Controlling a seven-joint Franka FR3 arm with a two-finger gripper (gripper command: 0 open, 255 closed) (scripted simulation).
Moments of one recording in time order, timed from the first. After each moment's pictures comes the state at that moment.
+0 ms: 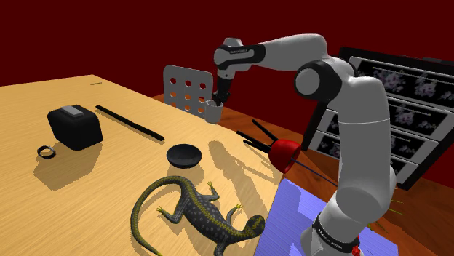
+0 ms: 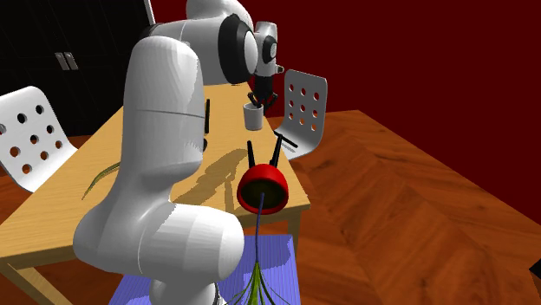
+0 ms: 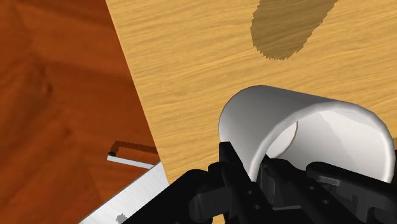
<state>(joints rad) -0.15 0.50 -0.12 -1.37 0.13 1.86 -0.26</state>
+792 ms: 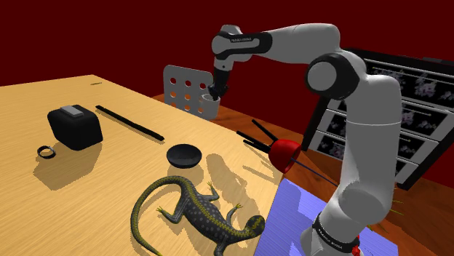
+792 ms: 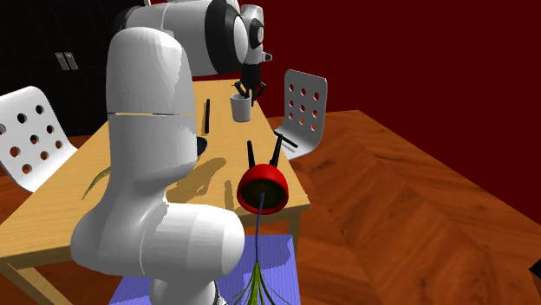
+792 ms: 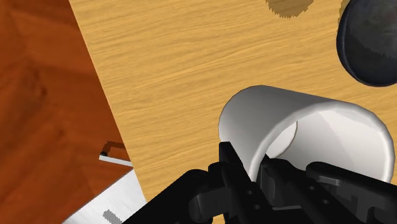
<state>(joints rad) -0.09 0.39 -0.10 -1.41 0.11 1.81 -0.18</state>
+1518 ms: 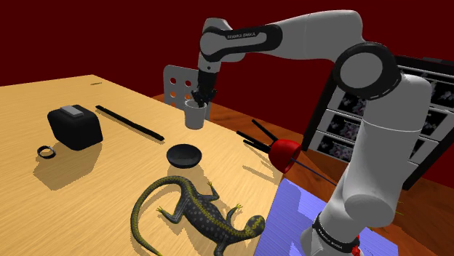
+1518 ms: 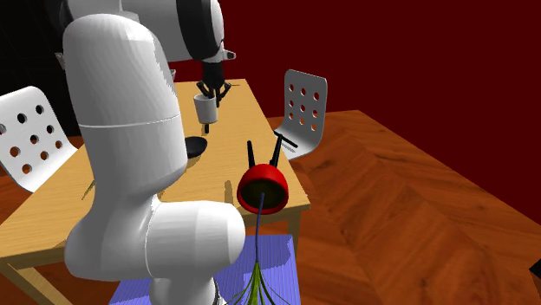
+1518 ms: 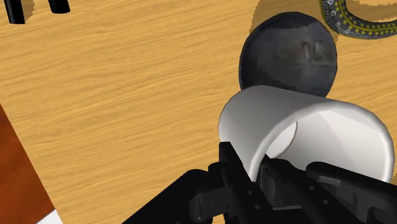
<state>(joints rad) 0.07 0.21 -0.03 -1.64 0.07 1.87 0.05</state>
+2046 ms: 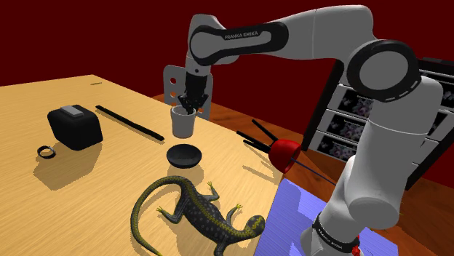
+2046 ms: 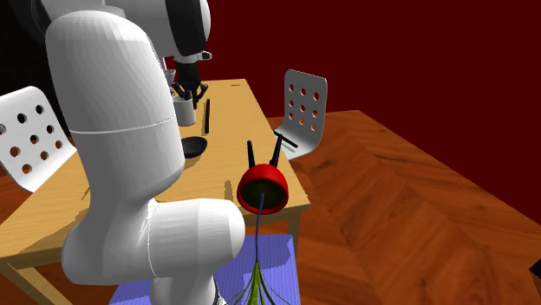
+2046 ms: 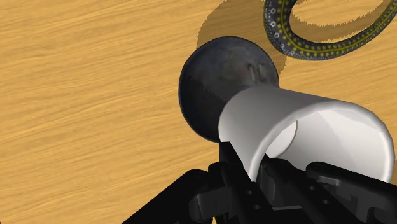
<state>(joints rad) 0.15 0.15 0.03 -1.71 0.06 1.90 0.19</state>
